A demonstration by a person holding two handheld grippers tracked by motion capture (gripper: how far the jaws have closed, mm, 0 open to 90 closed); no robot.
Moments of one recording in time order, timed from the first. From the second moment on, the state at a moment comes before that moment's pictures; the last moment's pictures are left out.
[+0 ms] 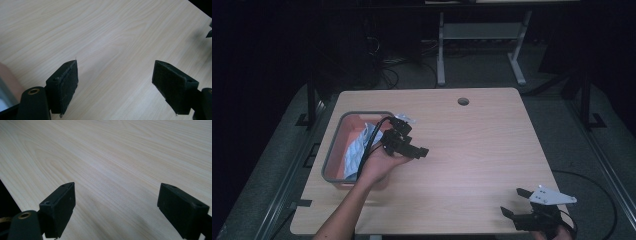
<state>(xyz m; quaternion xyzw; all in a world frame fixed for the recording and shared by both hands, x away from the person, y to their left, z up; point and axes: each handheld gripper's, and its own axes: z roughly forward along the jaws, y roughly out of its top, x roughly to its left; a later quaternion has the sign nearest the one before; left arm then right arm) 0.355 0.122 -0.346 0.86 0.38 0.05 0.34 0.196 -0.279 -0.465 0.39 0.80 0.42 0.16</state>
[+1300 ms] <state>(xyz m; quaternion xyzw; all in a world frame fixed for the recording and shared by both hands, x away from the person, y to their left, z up) 0.372 0.238 -0.344 0.80 0.51 0.08 0.32 0.197 -0.280 -0.465 0.39 0.80 0.41 0.17</state>
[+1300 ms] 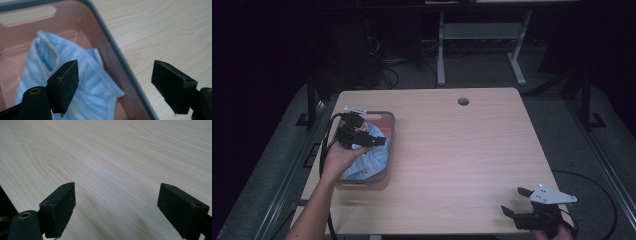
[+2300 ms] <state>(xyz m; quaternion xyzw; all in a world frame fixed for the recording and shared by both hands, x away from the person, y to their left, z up) 0.400 0.253 -0.411 0.80 0.58 0.06 0.15 0.197 -0.280 -0.464 0.39 0.81 0.41 0.17</state>
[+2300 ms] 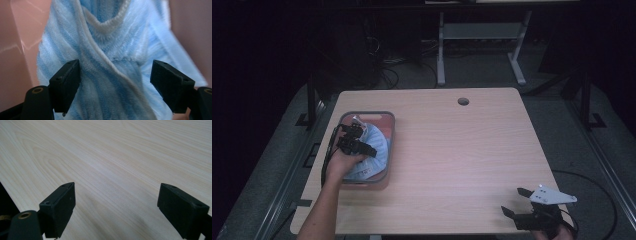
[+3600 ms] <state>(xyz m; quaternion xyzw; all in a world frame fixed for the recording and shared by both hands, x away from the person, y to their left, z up) 0.393 0.256 -0.407 0.82 0.55 0.08 0.11 0.196 -0.278 -0.463 0.38 0.81 0.41 0.17</state>
